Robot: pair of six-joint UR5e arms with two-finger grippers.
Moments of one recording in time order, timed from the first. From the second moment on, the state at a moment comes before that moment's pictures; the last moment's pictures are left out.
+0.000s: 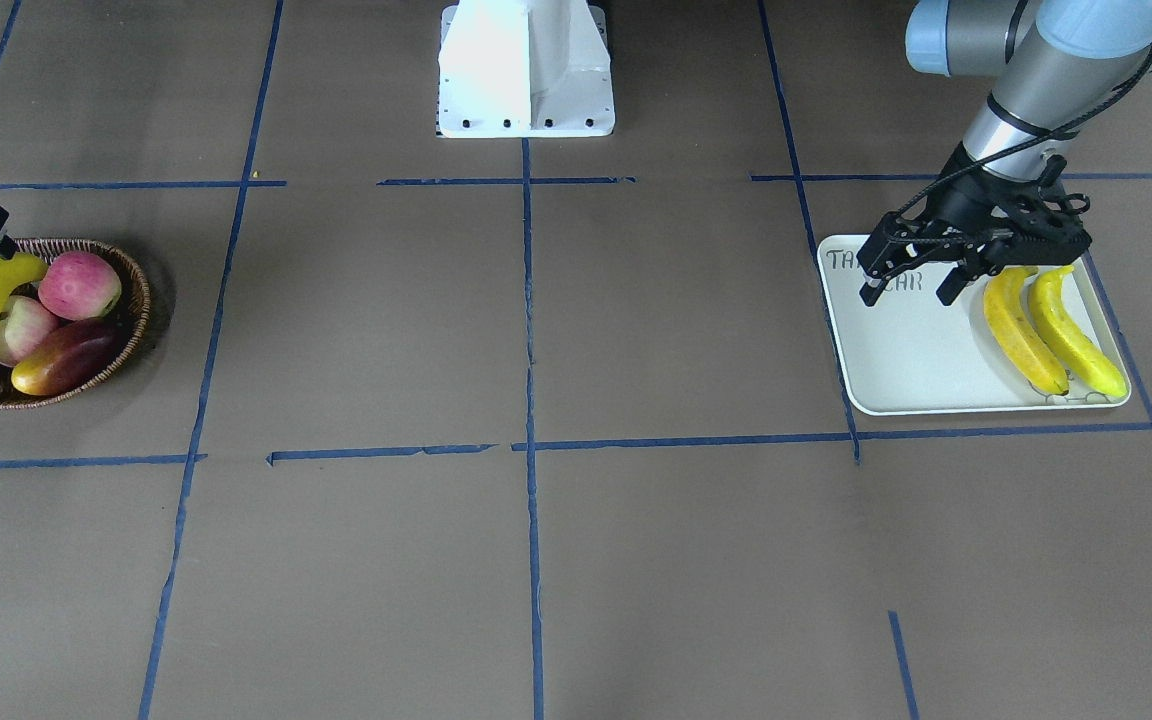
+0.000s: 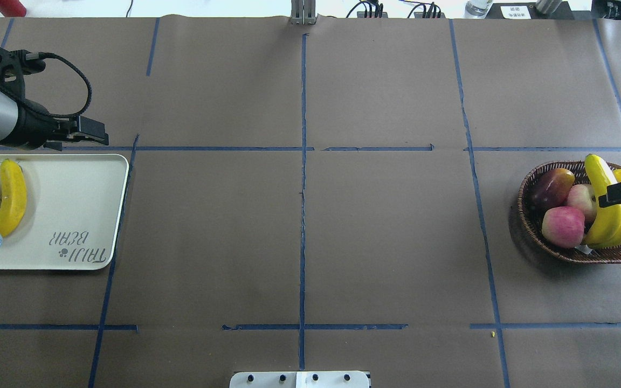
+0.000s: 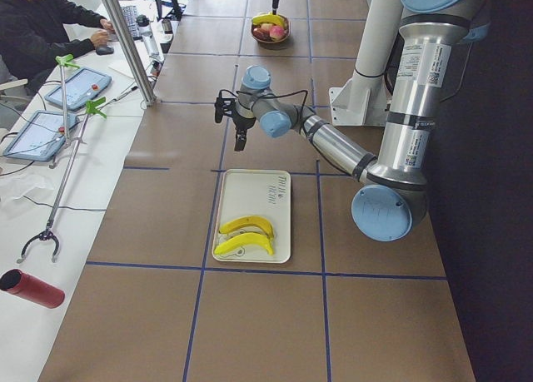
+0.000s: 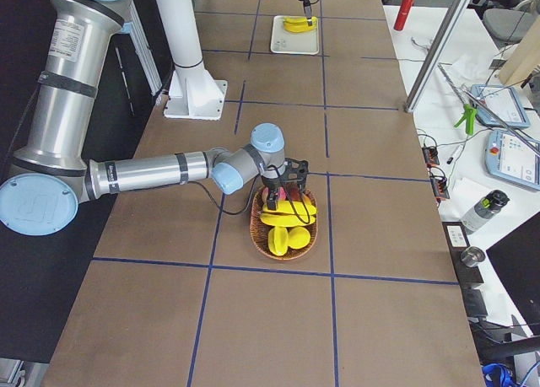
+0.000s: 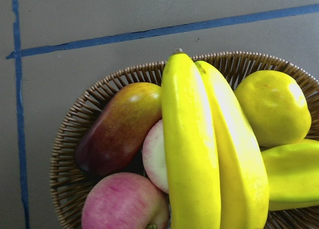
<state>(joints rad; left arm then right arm) -0.90 -1.72 -1.96 -1.91 -2.00 -1.08 1.09 -1.84 1.93 -1.07 2.23 0.85</state>
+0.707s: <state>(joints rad) -0.89 -1.72 -1.97 -1.91 -2.00 -1.11 1.06 -1.81 1.88 -1.08 2.21 0.86</state>
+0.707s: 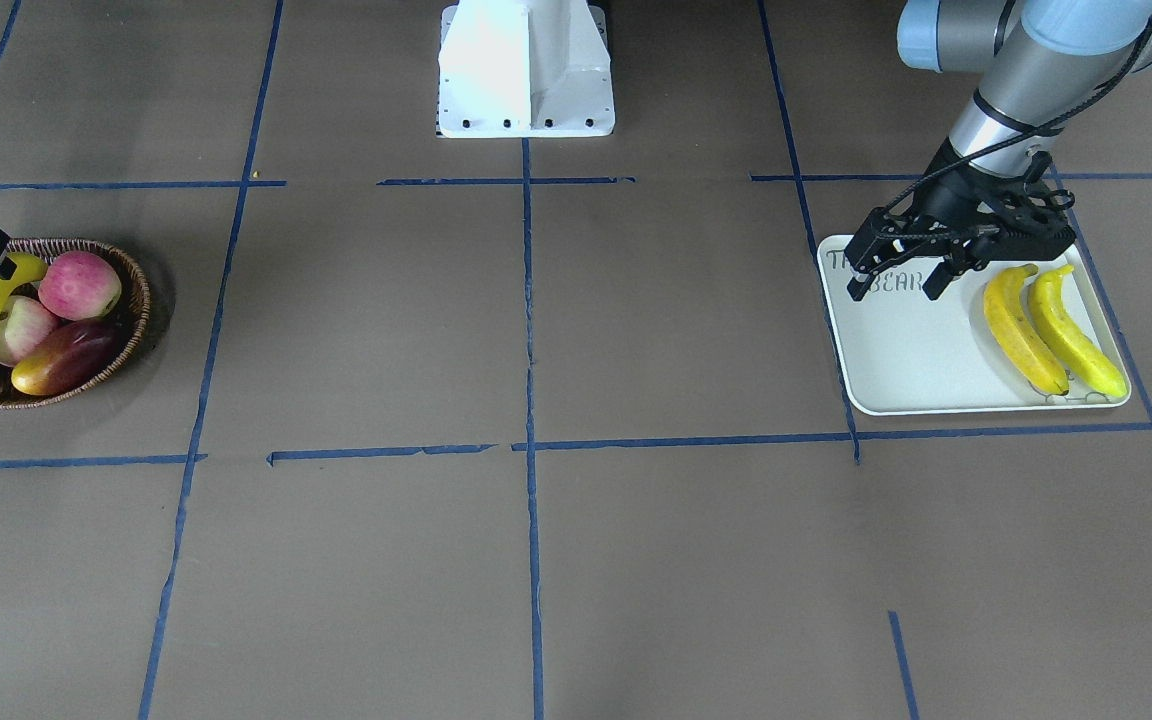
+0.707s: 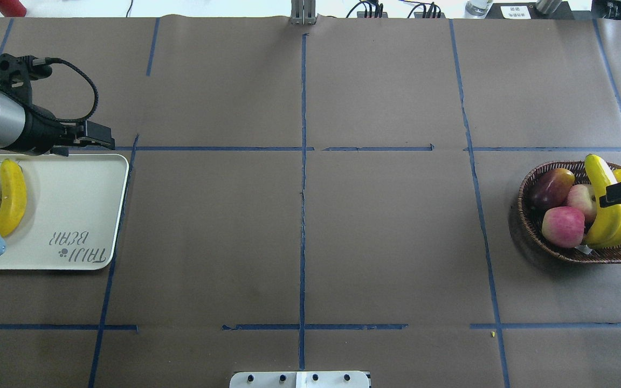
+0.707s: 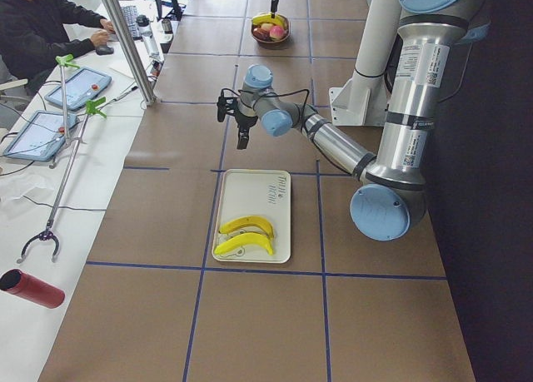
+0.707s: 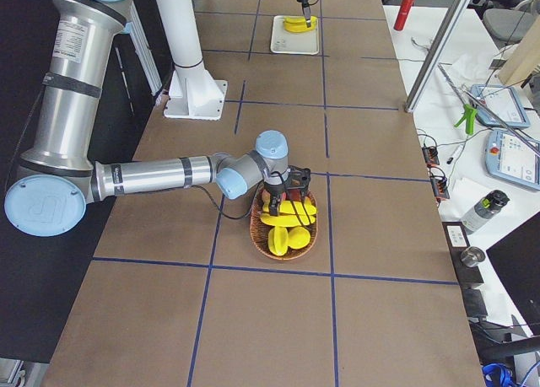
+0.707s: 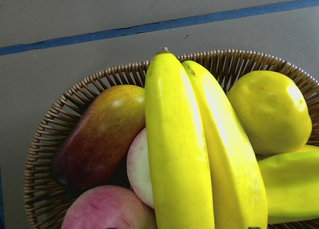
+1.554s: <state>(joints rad) -0.89 -1.72 -1.97 -1.91 -2.01 -1.10 1.06 -1.81 1.86 -1.08 2.22 0.85</state>
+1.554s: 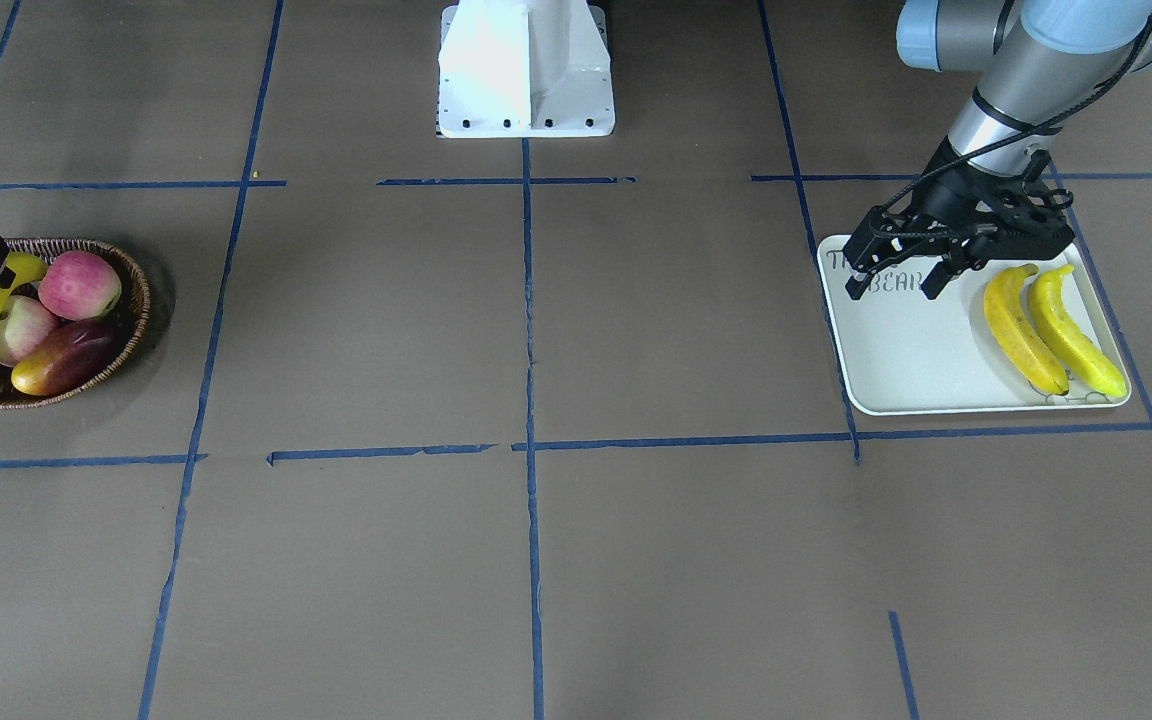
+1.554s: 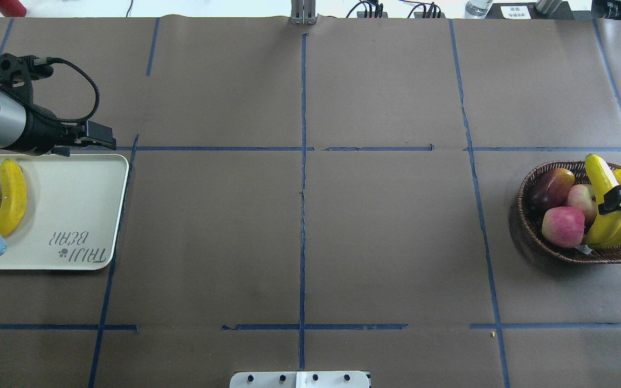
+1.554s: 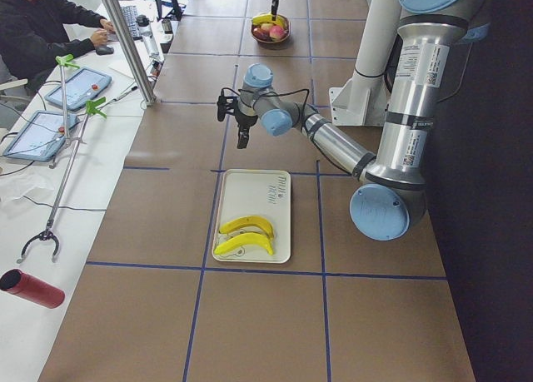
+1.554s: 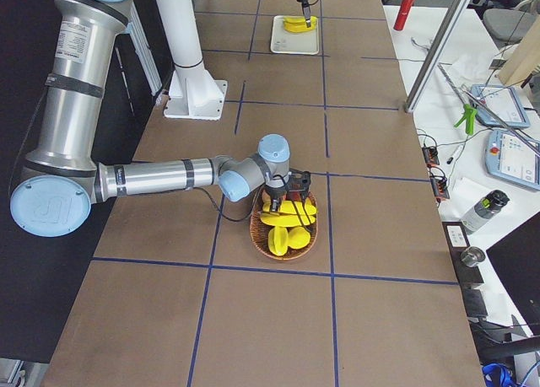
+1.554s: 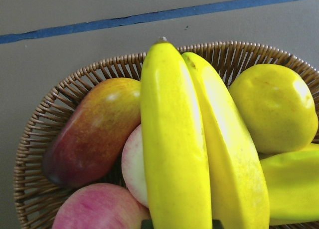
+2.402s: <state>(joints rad) -0.89 -1.72 -1.97 -1.91 -2.04 -1.10 1.21 -1.84 2.03 -1.09 2.36 0.85</state>
